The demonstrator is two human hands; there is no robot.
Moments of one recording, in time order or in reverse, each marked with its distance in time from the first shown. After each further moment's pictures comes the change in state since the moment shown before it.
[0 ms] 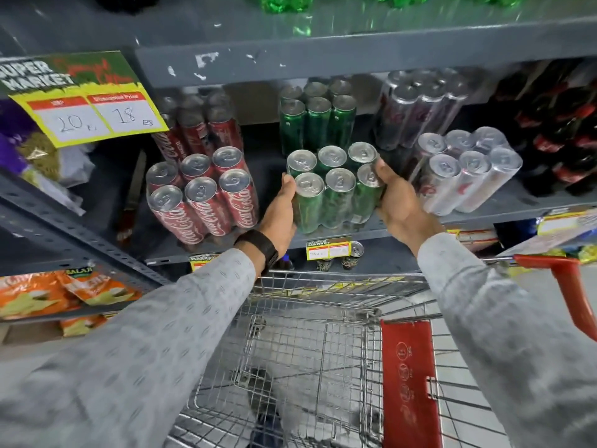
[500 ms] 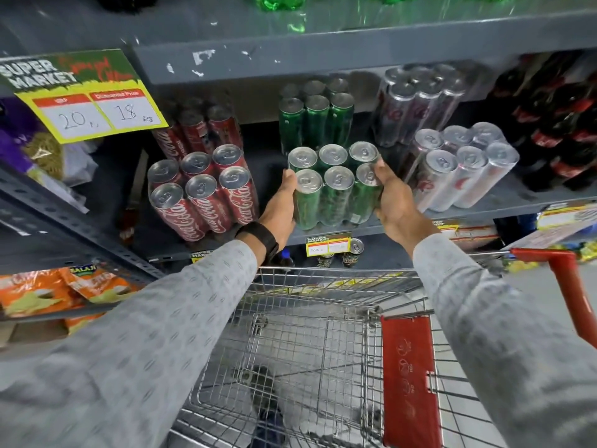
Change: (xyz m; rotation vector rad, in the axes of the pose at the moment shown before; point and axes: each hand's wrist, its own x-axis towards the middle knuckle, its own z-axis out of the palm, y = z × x) left_hand -0.007 0.007 0.005 0.047 0.007 -0.028; right_hand -0.015 0.003 0.005 -0.068 0.064 0.019
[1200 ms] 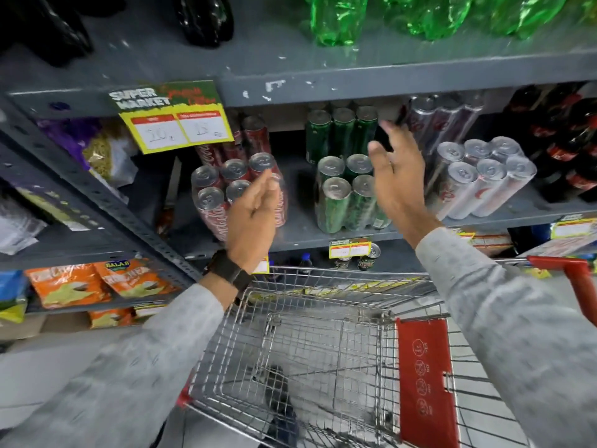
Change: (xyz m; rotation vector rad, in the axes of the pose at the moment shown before) left_hand -0.080 0.023 -0.090 0.361 0.204 0.557; right_hand -0.047 -0.052 0.064 -0.576 0.214 -0.761
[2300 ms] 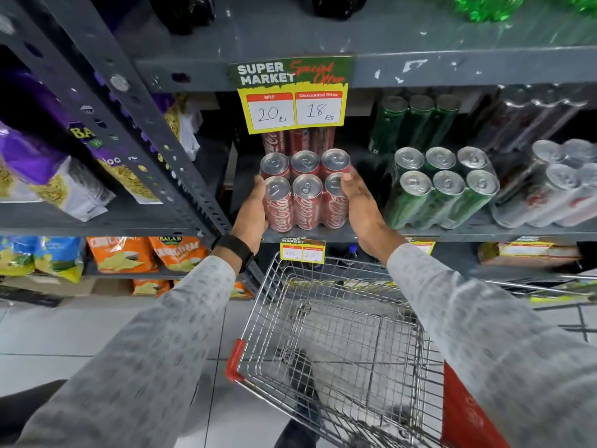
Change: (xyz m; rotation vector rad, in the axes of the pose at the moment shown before) left_hand 0.058 -0.094 -0.108 -0.249 0.053 -0.482; right_hand -0.070 -0.036 0.161 0.486 -0.443 0.542
